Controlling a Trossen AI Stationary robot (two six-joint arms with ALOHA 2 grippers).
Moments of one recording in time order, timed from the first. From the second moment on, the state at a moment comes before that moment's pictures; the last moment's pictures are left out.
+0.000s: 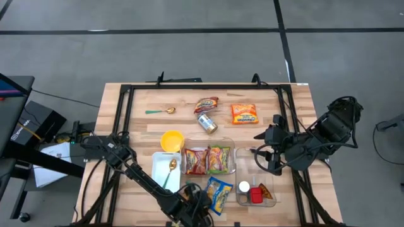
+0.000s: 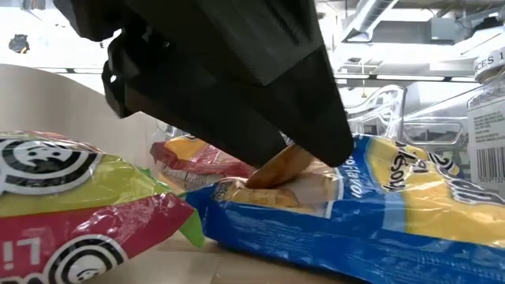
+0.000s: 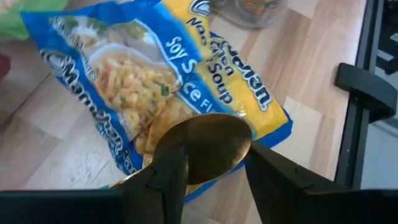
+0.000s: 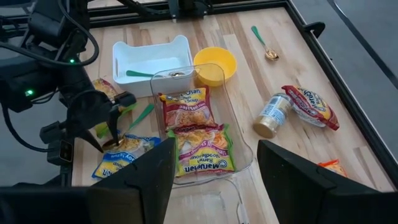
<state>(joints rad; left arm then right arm) -0.69 2.26 1.67 -0.44 -0.60 -1.04 0.67 1.43 1.91 -1.44 0.64 0.66</state>
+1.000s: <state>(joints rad) -0.69 2.18 1.66 -0.37 -0.61 -0.92 0.73 1.43 1.91 -1.42 0.65 0.68</state>
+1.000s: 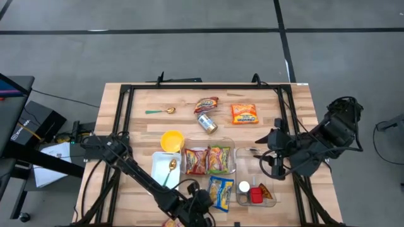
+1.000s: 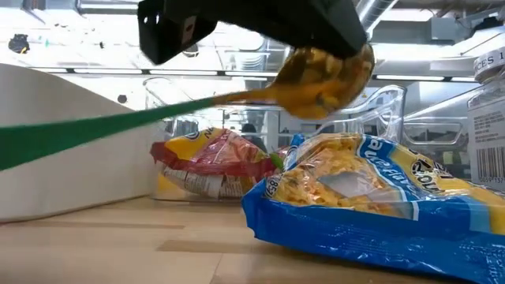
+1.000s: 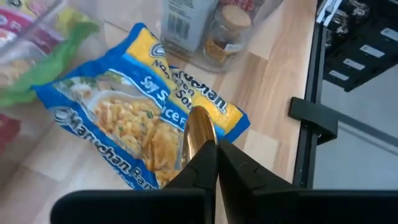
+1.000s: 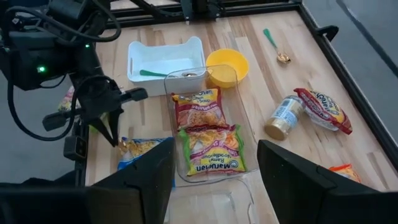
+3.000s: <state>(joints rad) -0.72 1.80 1.48 -1.17 -0.71 -1.97 0.76 1.45 1.91 -1.41 0.68 0.73</state>
